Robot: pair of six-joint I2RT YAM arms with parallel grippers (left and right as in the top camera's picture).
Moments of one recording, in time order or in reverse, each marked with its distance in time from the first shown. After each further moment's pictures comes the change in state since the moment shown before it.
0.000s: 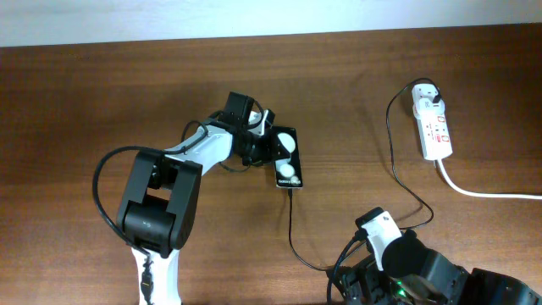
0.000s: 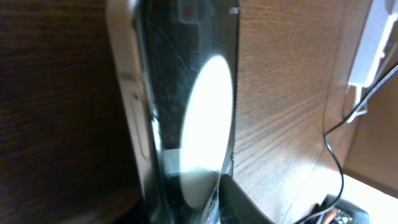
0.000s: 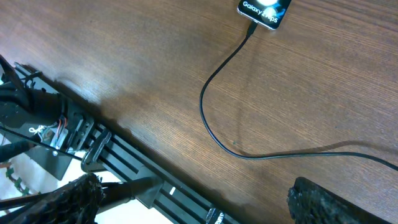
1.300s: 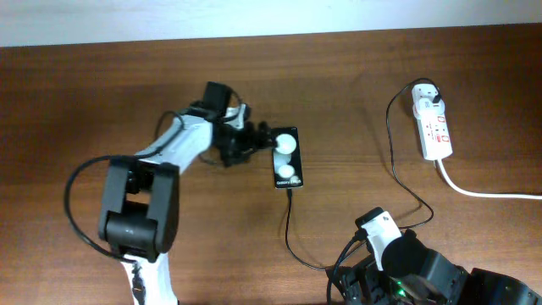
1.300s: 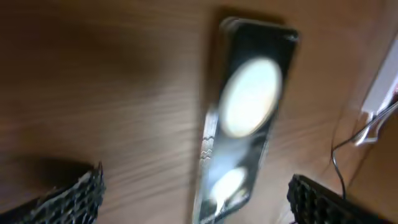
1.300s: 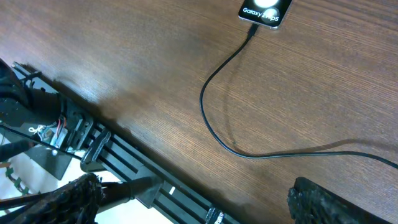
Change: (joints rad) left arm 0.085 -0.057 0.054 -0.233 -0.085 0.012; right arm 0.000 0.000 -0.002 0.000 0.000 -0.001
